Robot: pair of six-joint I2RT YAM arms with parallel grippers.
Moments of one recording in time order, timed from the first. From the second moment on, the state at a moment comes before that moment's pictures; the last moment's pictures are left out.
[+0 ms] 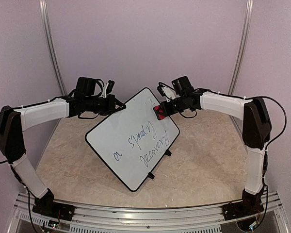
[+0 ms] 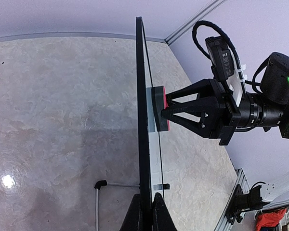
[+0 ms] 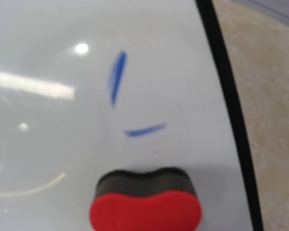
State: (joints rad) left arm -0.46 1.67 1.28 -0.09 0.52 -0.49; right arm 0.59 2.04 1.72 -0.37 -0.19 0.06
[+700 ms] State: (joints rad) left arm -0.46 1.67 1.28 -0.09 0.51 -0.49; right arm 0.57 2.20 2.06 -0.48 -0.24 0.07
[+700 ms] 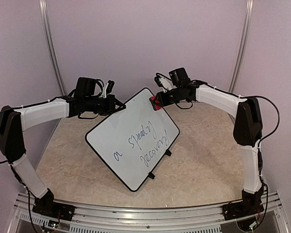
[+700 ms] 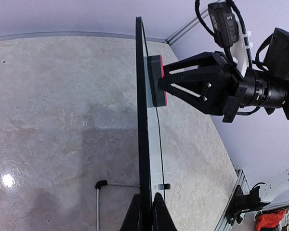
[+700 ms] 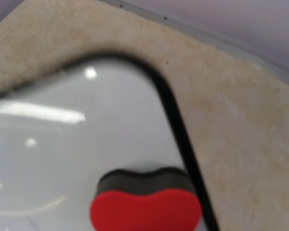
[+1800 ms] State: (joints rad) left arm -0.49 1.67 1.26 -0.07 0.57 -0.41; right arm 0.68 1.93 1.60 -0.41 -0.19 0.08
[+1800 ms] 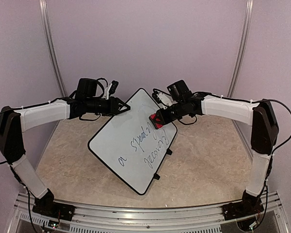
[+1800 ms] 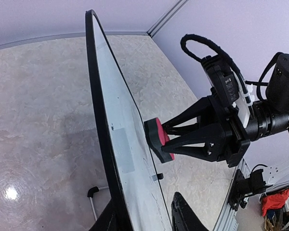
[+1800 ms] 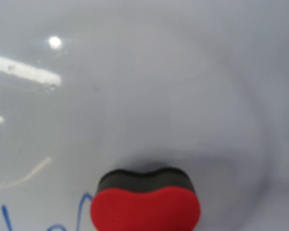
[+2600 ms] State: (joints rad) left arm -0.46 1.49 1.24 -0.21 0.45 -0.38; right arm 0.97 1.62 1.29 -0.32 -0.07 0.04
